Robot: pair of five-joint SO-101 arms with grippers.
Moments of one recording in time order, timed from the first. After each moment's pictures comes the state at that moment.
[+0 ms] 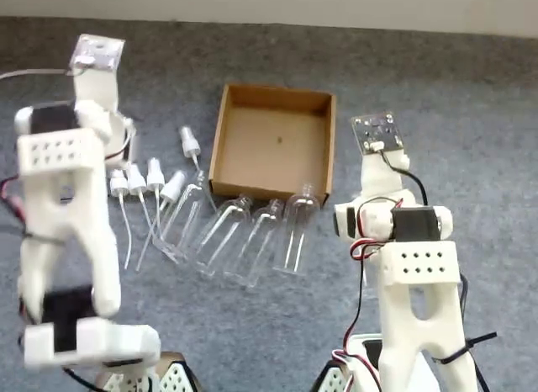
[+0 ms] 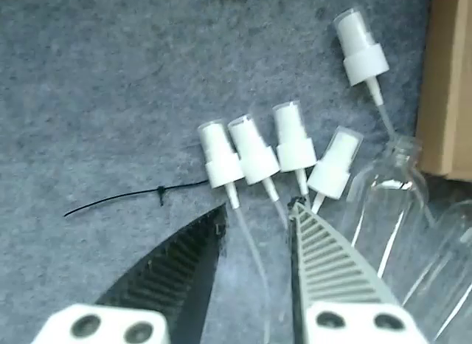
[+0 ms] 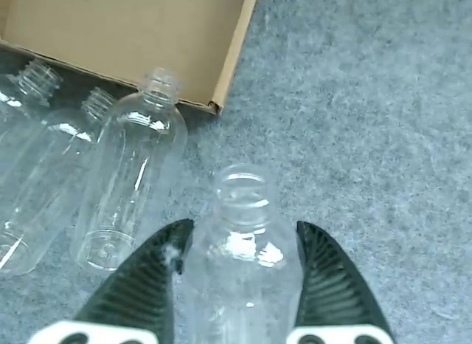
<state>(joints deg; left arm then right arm) -13.8 0.7 -4.4 81.6 -5.1 -6.6 -42.3 38.6 73.8 10.1</state>
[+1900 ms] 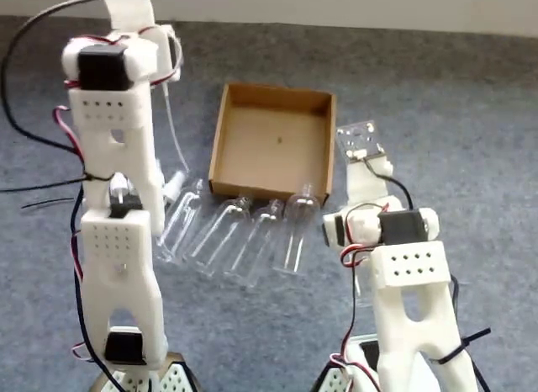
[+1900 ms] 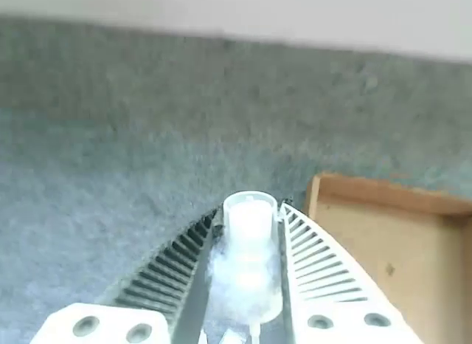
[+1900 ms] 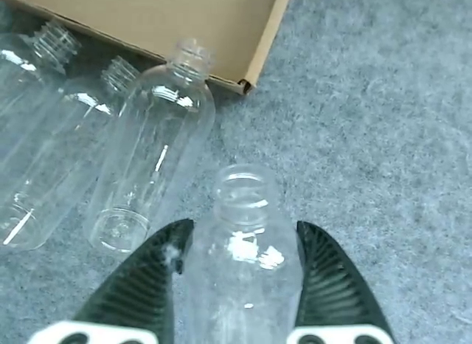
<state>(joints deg) -4.4 41.4 -92.5 100.0 11.6 -11.5 -43.2 42.0 73.6 10.1</state>
